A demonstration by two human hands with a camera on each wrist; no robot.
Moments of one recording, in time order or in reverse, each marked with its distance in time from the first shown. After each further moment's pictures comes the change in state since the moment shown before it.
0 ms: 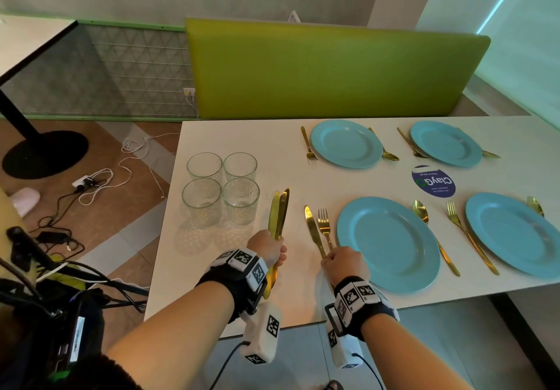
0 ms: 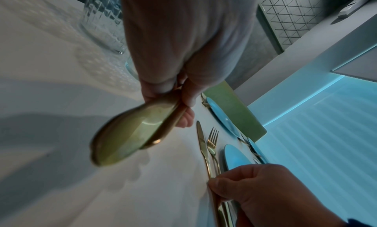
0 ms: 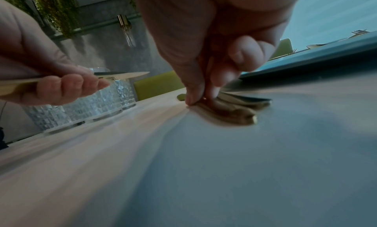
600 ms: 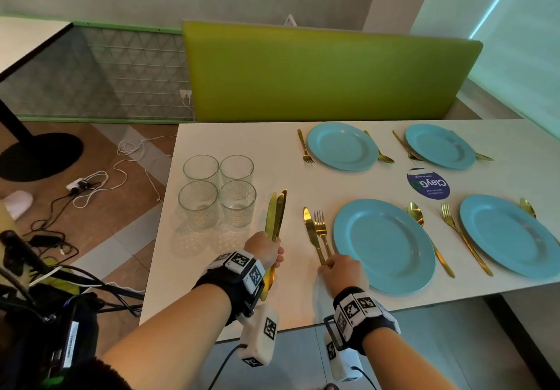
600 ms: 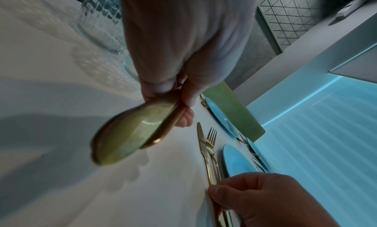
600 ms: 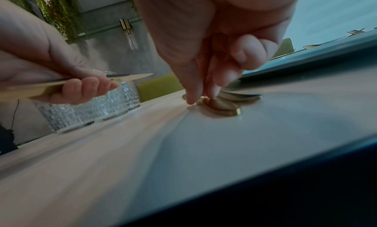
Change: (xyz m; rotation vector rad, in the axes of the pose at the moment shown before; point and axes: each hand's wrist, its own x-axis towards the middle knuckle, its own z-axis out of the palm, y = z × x) left_hand 0.000 0.001 0.001 0.010 0.015 0.010; right_hand -0.009 0.009 0.003 0.040 0.013 0.002
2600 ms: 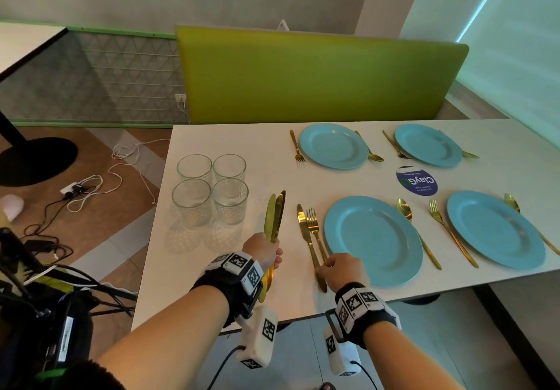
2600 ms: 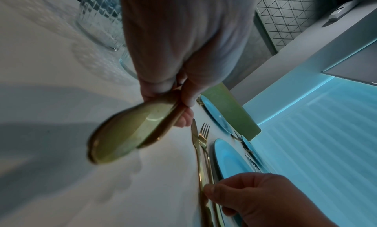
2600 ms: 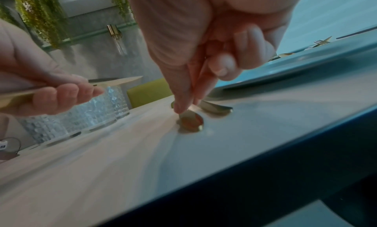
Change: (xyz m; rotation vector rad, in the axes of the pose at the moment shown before) left_hand 0.002 -0.014 0.012 0.077 0.047 0.086; right_hand -0.003 0.019 -0.010 0.029 -0.012 -0.006
